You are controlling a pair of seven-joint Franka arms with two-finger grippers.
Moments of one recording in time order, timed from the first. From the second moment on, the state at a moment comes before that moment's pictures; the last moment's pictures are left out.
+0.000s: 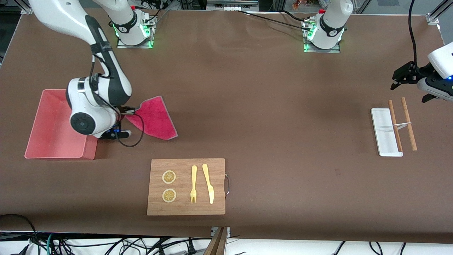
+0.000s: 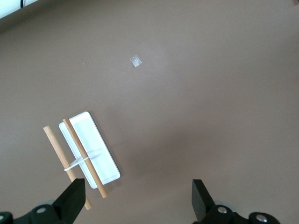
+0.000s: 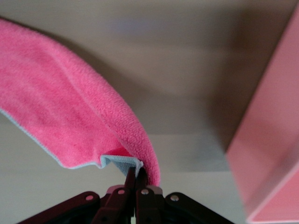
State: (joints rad) left arm -0.01 -0.03 0.04 -1.68 0.01 1.63 0.45; right arm 0.22 0.46 -0.10 -1.83 -0.03 1.79 0.05
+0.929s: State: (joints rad) left arm 0.10 -0.03 -0.02 -1.67 -0.04 1.57 0.32; right arm 0.25 0.54 0.06 -1.79 -0.06 2.00 0.42
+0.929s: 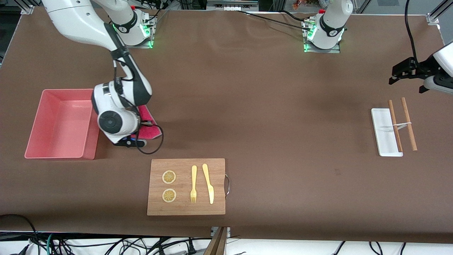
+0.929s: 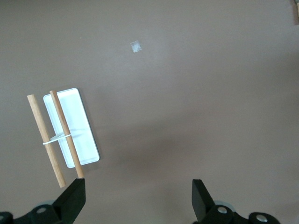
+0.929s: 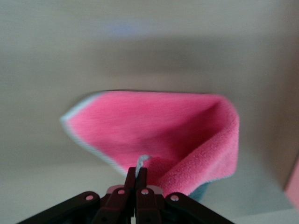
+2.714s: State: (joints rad) left arm 0.10 -0.02 -0.04 -1.65 -0.01 1.57 0.31; right arm 0.34 0.66 0.22 -1.54 0.15 2.07 0.80
